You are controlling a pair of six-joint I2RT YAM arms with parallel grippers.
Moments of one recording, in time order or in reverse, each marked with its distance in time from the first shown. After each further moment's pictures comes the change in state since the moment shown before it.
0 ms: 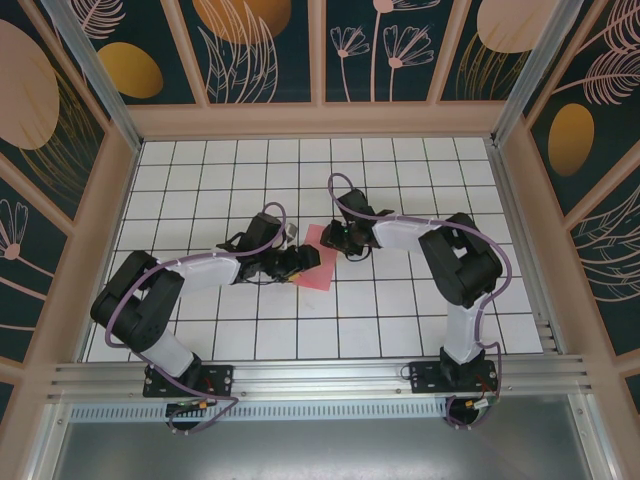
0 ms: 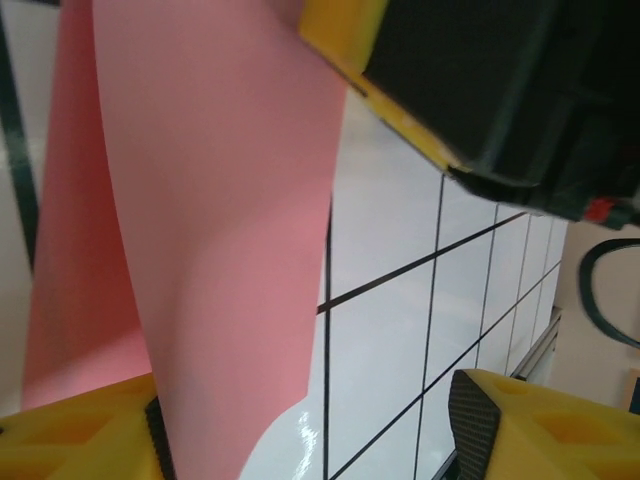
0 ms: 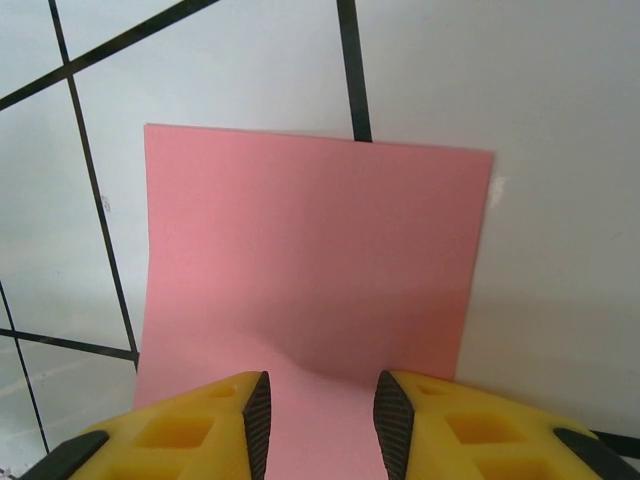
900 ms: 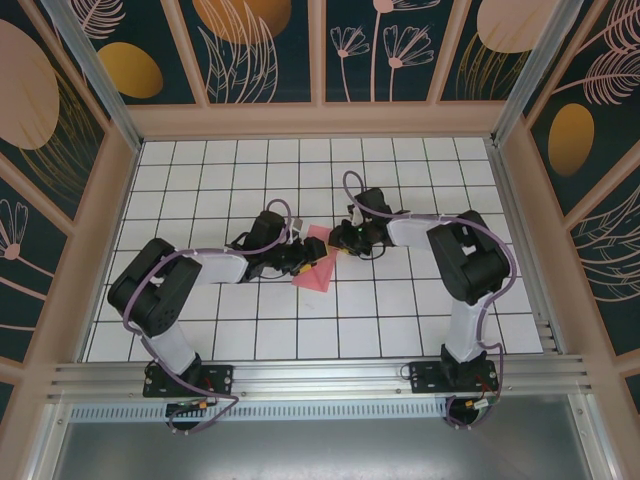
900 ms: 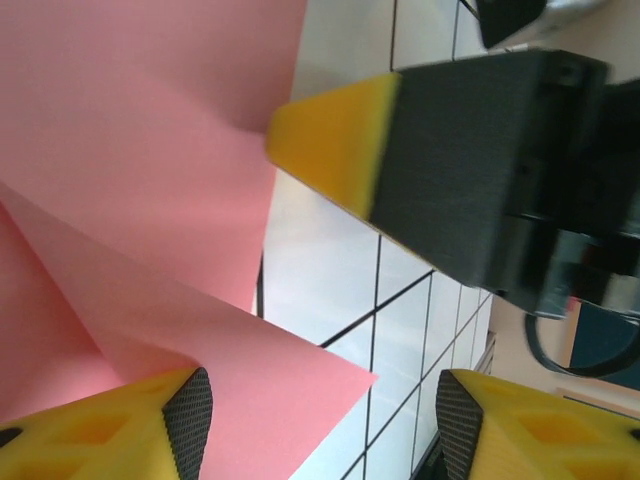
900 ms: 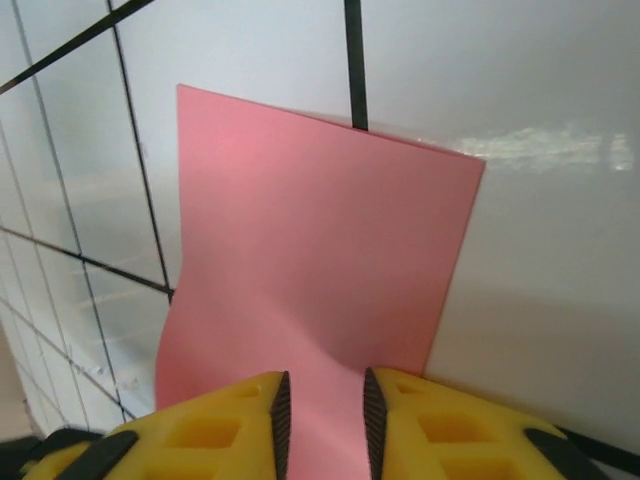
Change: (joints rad) left arm 0.000 0.123 0.004 0.254 0.033 -0.125; right arm -0.116 -0.029 -0.077 0.072 -0.287 -0.109
